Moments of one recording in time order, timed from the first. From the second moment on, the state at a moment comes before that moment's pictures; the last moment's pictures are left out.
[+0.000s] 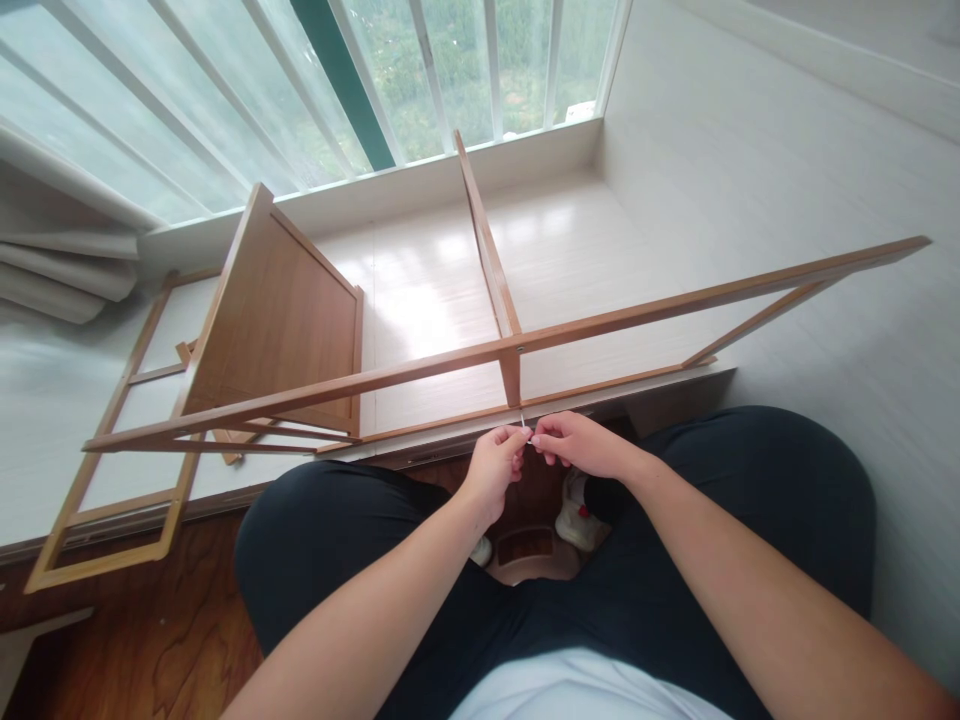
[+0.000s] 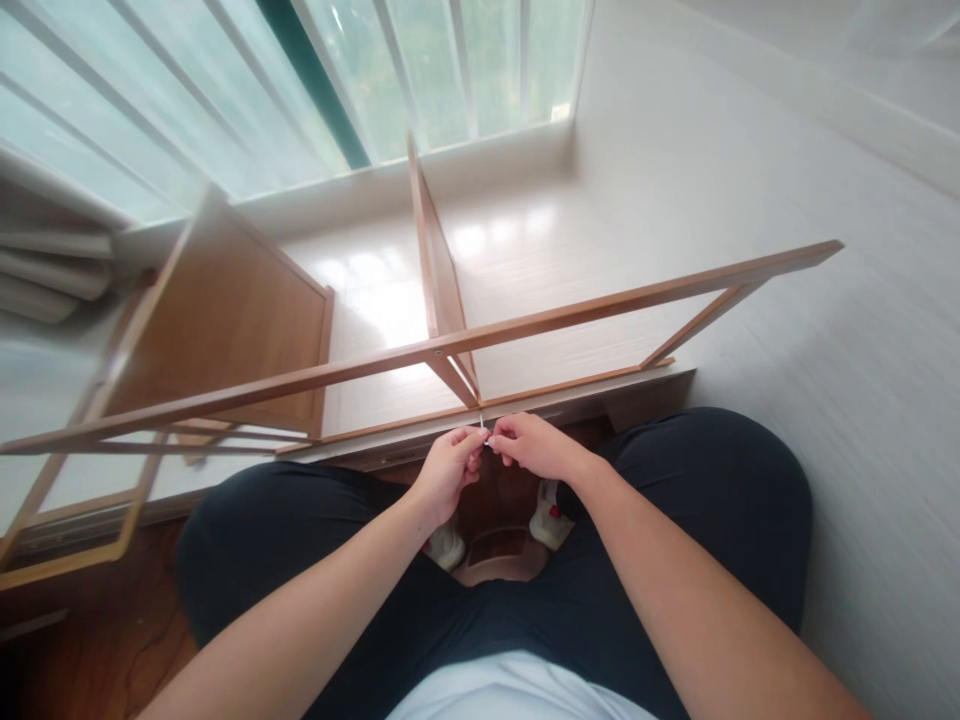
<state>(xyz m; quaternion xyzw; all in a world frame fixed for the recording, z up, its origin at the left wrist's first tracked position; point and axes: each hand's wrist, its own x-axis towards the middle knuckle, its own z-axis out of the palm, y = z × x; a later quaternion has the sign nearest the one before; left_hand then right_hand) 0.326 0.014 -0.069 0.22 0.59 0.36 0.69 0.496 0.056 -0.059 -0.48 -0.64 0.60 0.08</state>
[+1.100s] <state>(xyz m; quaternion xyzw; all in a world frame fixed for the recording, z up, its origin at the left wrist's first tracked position) 0.323 0.018 -0.073 0.20 0.57 0.35 0.71 0.494 0.051 -0.044 -0.50 -0.74 0.44 0.08</state>
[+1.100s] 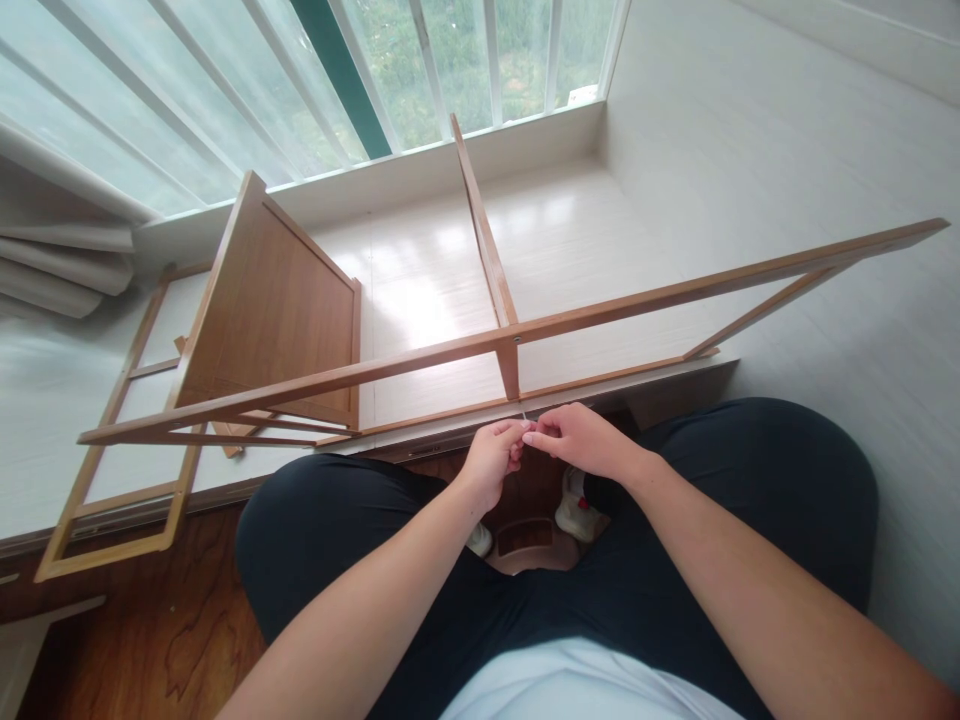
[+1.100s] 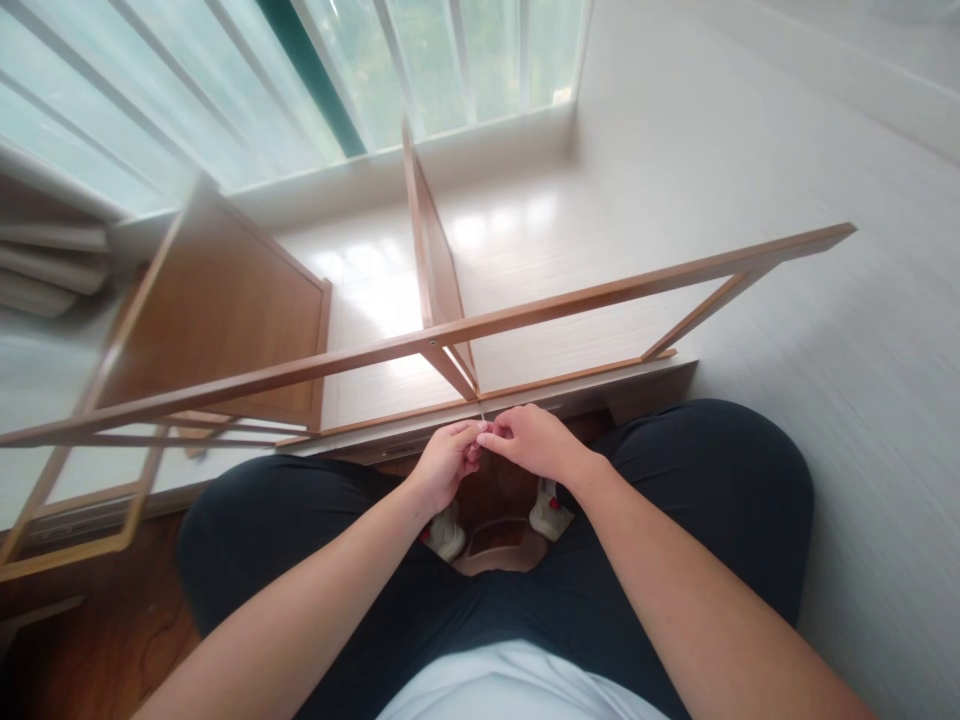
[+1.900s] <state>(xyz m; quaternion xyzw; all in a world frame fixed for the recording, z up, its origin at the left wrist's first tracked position) 0.322 0.019 -0.075 0.19 0.55 0.36 0.73 0.487 0.046 -0.040 -0.52 -0.76 0.38 0.08</state>
